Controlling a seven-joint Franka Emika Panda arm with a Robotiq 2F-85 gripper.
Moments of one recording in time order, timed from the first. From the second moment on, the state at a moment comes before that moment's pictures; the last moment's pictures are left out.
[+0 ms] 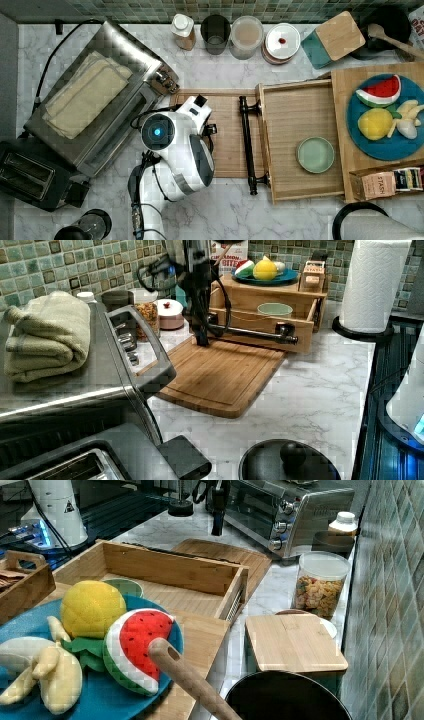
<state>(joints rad) 0.10 0.10 0.13 -2.32 -0.28 0.78 -0.54</state>
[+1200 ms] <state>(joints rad) 0.02 0.14 0.03 -2.43 -0.41 0.95 -0.64</state>
